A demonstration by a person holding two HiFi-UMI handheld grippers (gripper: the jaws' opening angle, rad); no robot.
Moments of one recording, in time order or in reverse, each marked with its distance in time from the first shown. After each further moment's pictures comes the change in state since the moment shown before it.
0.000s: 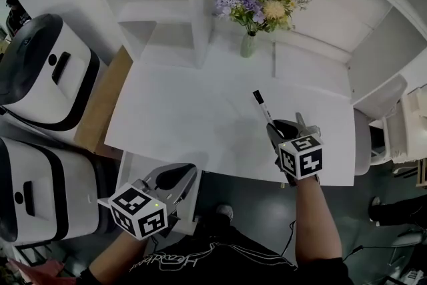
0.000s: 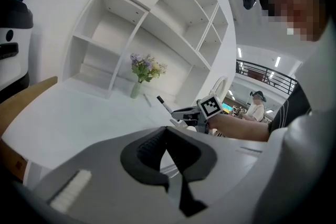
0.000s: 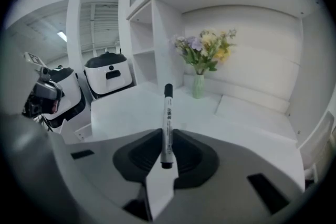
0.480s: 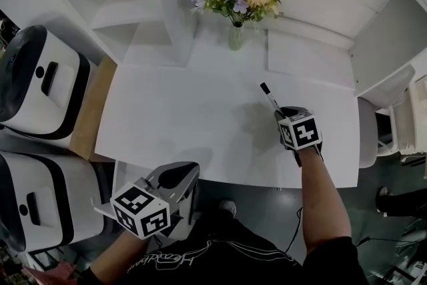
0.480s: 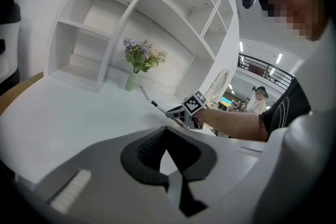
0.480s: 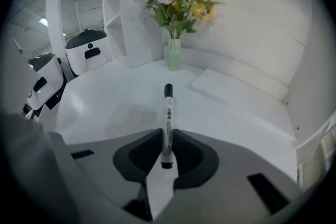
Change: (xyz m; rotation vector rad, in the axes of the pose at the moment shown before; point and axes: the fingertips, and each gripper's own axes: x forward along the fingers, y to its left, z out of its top) left arm 0.067 0.000 -0.002 0.000 0.093 -0.014; right arm 0.064 -0.109 -0.060 0.008 0.230 -0.081
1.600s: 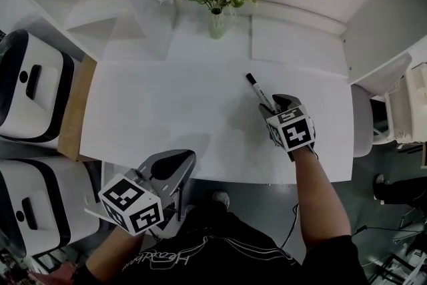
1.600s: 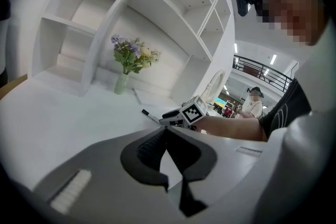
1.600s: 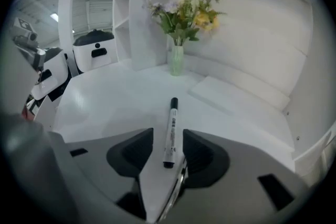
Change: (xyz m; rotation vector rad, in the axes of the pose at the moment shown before) left arm 0.042 -0.017 0.025 0.016 -0.018 -0.038; right arm -0.006 -0.006 0.002 -0.086 -0.068 0.011
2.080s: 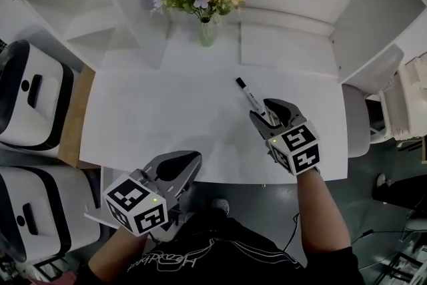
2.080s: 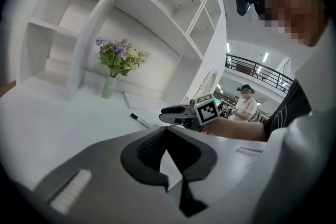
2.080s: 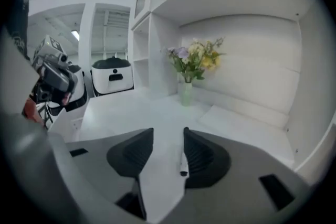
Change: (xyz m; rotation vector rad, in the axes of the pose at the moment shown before) left arm 0.013 -0.035 0.009 0.051 -0.014 -0.056; right arm -0.078 0.031 0.039 -0.030 -0.274 0.079
